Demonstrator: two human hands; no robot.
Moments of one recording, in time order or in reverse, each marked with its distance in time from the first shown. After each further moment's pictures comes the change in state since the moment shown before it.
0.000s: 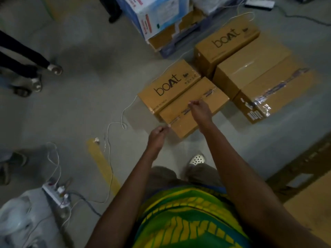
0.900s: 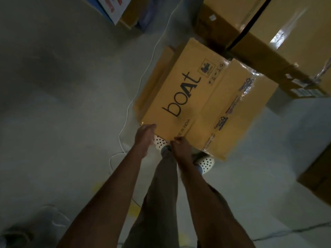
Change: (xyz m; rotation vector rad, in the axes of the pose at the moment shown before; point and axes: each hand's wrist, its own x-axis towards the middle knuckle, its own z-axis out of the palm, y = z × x) left_hand 0.588 0.034 -0.153 0.185 -0.158 -0.479; right_hand 0.340 0.002 0.396 0.052 0.064 0.712
